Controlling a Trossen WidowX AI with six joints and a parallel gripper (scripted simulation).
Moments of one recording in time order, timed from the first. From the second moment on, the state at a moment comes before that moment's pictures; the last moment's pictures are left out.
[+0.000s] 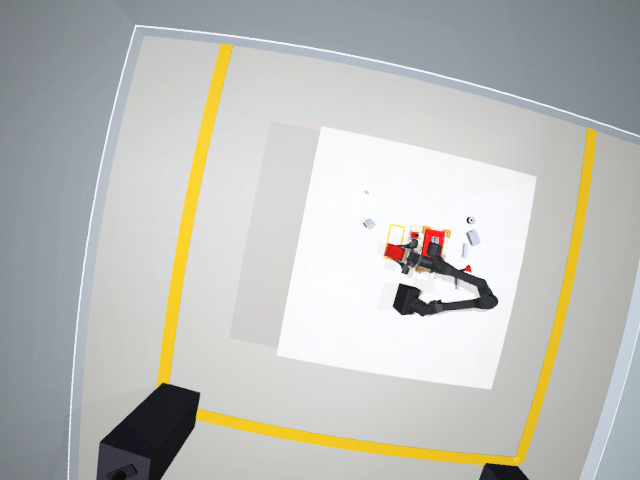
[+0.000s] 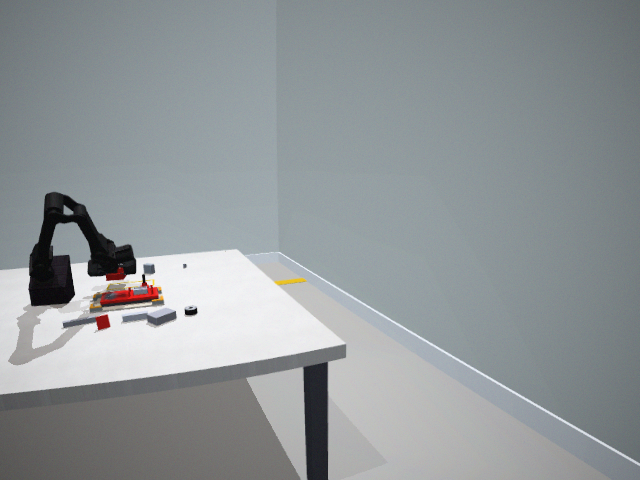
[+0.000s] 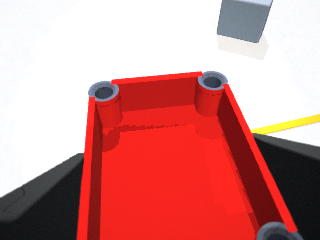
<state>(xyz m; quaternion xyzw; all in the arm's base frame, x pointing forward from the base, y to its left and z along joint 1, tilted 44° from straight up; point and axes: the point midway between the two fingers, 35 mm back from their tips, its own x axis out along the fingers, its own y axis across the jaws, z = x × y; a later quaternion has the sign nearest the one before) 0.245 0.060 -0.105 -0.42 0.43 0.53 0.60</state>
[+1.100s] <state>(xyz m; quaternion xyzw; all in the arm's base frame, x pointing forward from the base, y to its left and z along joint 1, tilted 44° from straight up) 0.245 0.086 -0.079 -0.32 0.51 0.45 0.66</state>
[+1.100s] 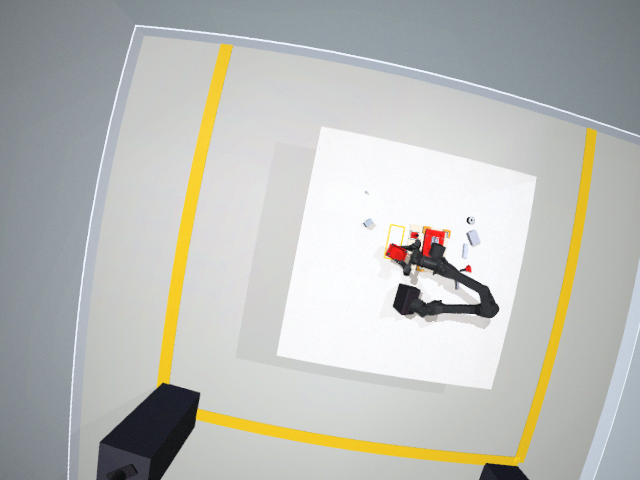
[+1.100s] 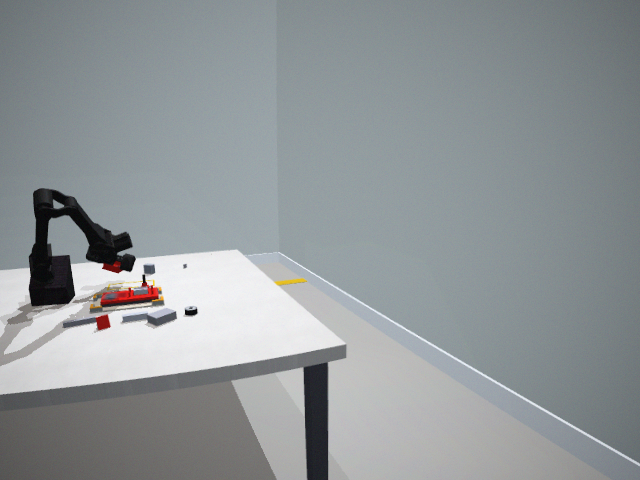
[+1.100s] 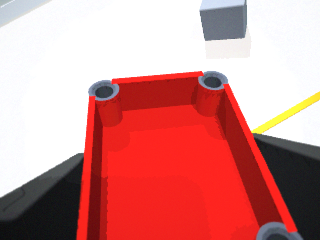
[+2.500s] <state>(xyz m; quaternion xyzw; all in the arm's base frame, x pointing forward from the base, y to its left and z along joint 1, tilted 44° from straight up) 0.245 0.085 -0.079 0.03 0.66 0.16 0.73</state>
